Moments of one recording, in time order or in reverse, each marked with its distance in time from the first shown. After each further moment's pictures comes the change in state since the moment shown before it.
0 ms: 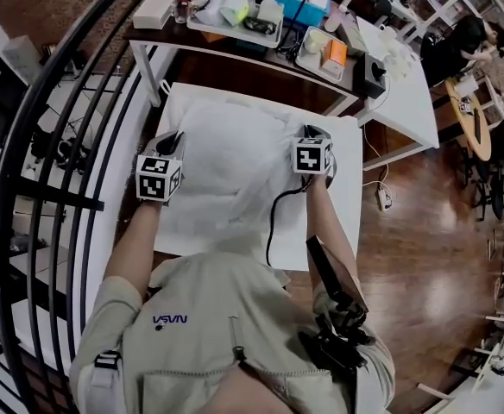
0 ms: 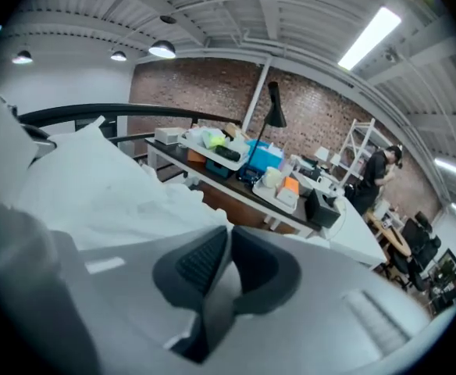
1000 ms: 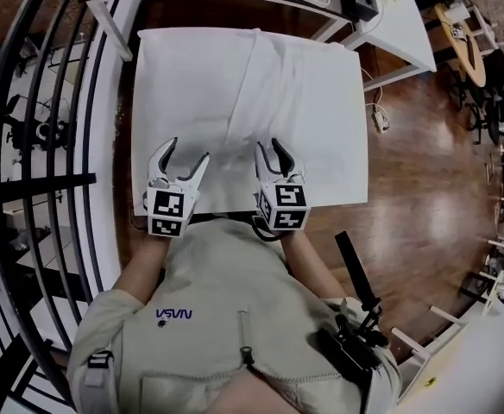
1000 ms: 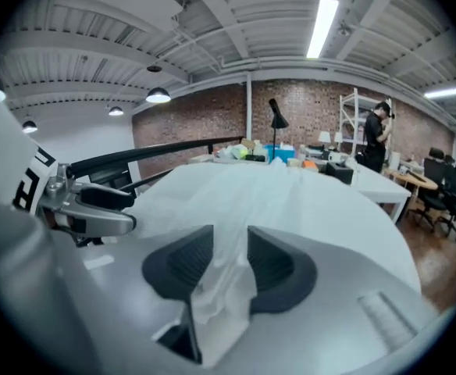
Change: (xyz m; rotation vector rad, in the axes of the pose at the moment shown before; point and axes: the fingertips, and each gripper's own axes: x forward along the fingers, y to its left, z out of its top) left arm -0.093 -0.106 -0.078 0.117 0.072 -0.233; right arm -0.163 0.174 -0.085 0.313 -0.134 0.151
